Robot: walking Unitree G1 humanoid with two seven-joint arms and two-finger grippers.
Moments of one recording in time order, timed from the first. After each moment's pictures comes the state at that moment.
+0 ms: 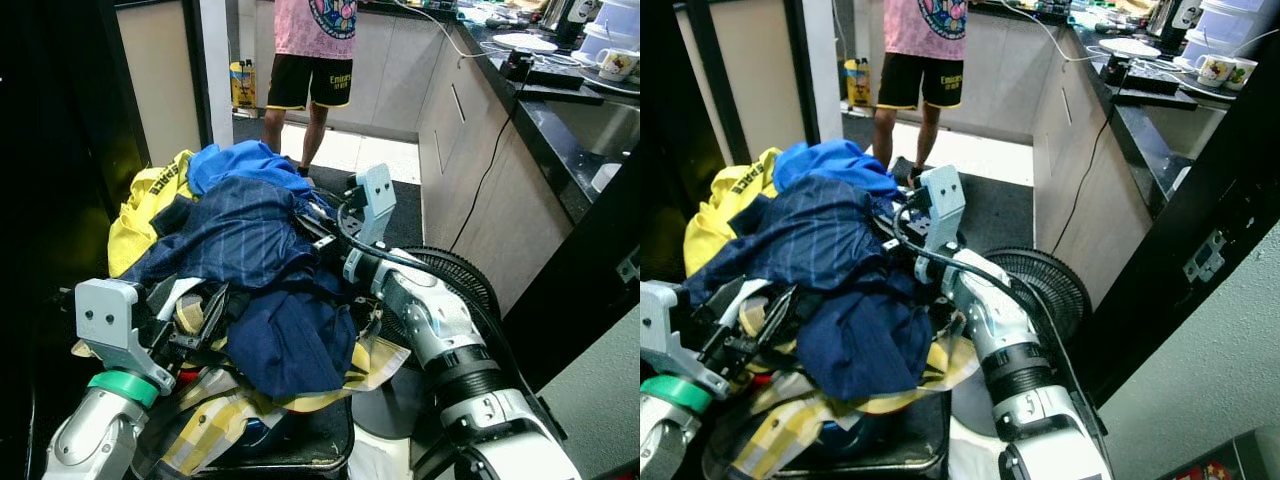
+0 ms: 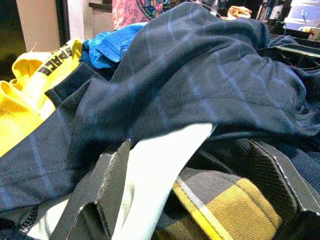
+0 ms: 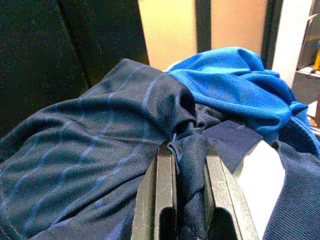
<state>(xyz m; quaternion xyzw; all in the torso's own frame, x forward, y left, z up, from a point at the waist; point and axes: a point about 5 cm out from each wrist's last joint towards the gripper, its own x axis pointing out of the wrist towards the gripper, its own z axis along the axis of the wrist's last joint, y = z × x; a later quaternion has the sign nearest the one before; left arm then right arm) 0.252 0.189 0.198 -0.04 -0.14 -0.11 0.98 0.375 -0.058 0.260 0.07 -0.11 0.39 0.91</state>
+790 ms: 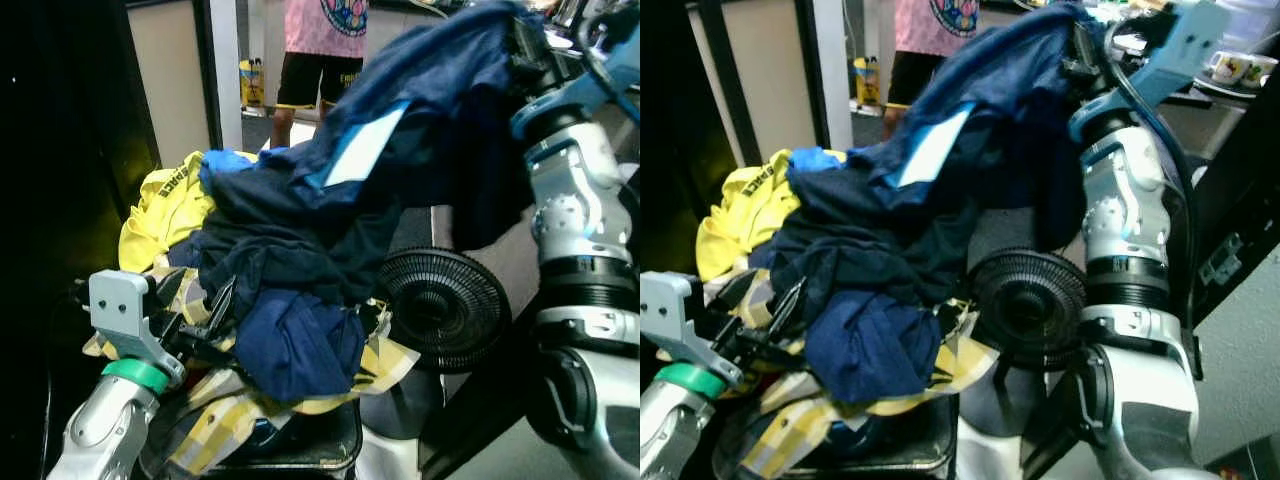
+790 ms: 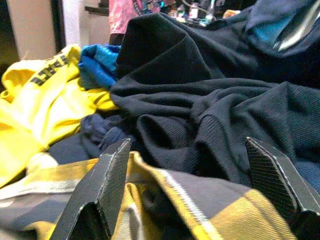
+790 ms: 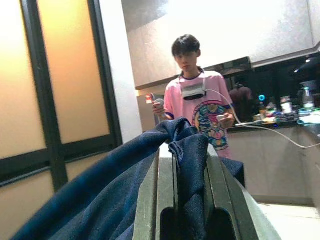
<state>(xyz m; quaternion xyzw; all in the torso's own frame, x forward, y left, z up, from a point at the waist) 0.266 0.185 0.199 -0.05 -0.15 -0.12 0.98 0.374 -0.201 0.401 0.13 -0.37 0.11 0.91</state>
